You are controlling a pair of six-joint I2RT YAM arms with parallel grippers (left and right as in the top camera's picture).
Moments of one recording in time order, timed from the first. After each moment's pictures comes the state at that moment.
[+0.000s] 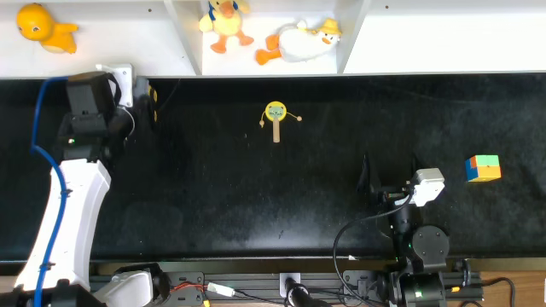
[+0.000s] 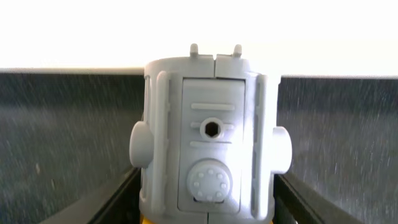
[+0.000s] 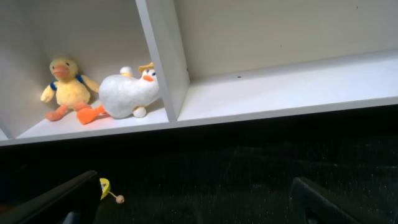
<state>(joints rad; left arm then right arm) 0.10 1.34 0.95 -0.41 0.05 0.04 0.10 0.01 0.02 -0.02 -0.02 0.20</state>
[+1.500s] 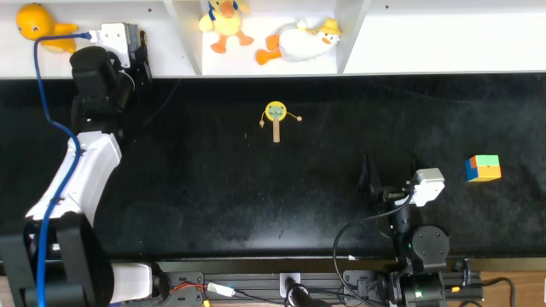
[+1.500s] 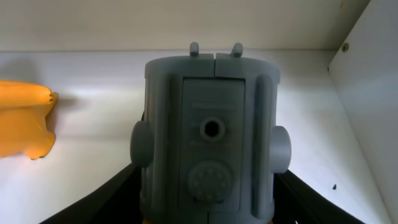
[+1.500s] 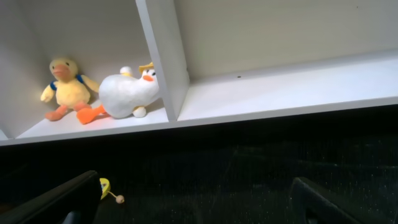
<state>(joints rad) 0.09 1.59 0.95 0.20 0.01 0.04 0.10 0.01 0.02 -0.02 -0.02 0.20</state>
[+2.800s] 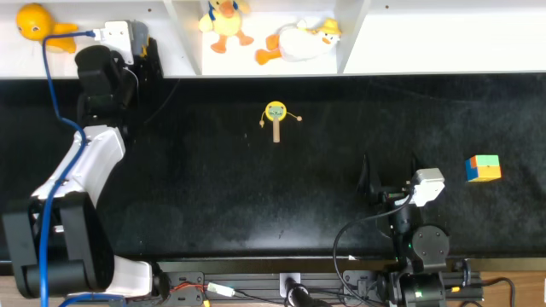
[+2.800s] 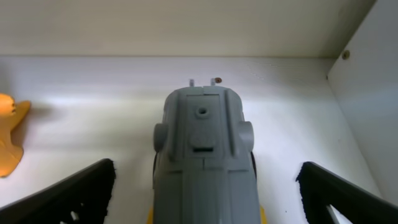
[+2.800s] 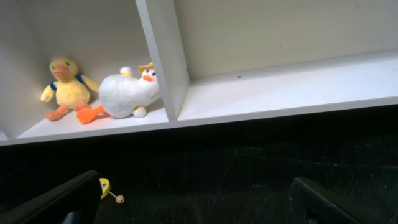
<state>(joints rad) 0.09 1.66 0.95 0.30 0.05 0.03 0.10 0.01 0.02 -0.02 -0.02 0.20</state>
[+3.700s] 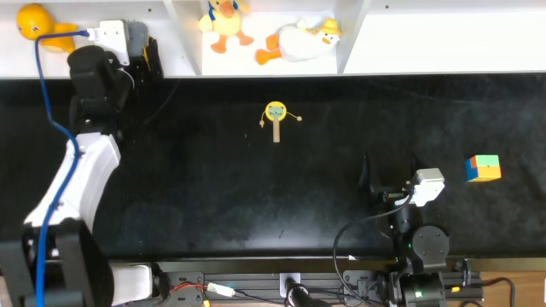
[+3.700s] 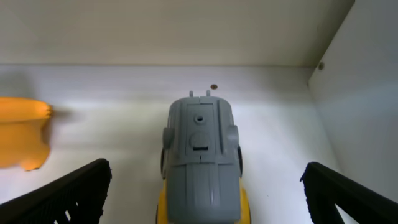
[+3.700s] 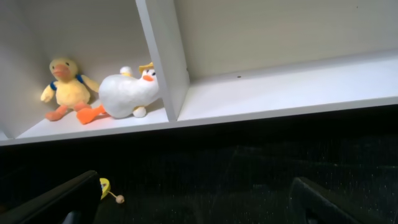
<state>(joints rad) 0.09 1.54 0.96 0.18 0.05 0.02 0.10 0.01 0.02 -0.02 -0.02 0.20</state>
